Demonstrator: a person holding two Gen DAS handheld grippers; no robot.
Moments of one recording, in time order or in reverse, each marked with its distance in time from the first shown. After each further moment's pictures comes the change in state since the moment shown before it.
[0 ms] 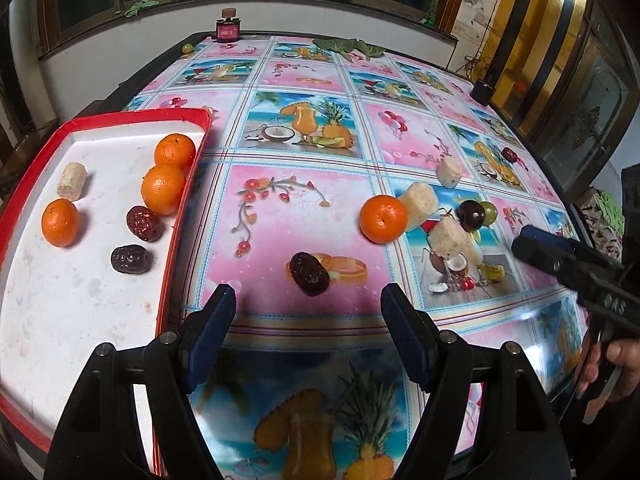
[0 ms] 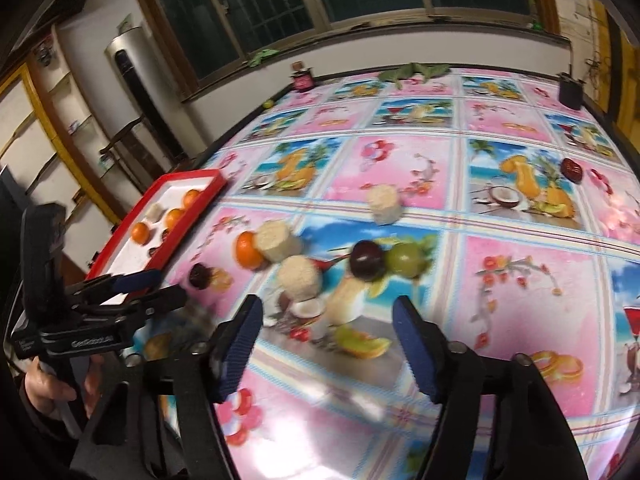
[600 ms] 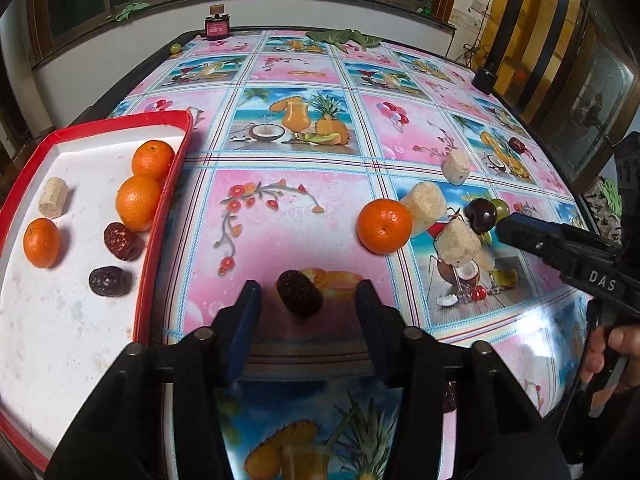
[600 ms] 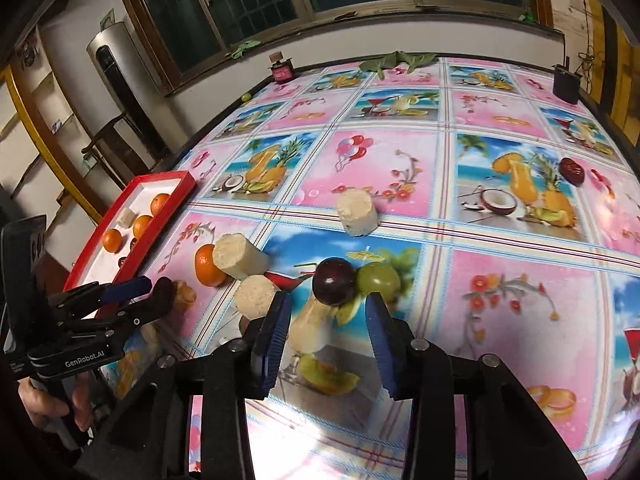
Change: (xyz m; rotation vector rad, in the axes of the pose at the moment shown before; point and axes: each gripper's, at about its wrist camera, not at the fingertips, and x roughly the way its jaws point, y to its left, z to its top) left arm 0.021 -0.011 0.010 0.039 0.016 0.020; right arm 0.027 -0.014 0.017 0.012 0.044 -0.038
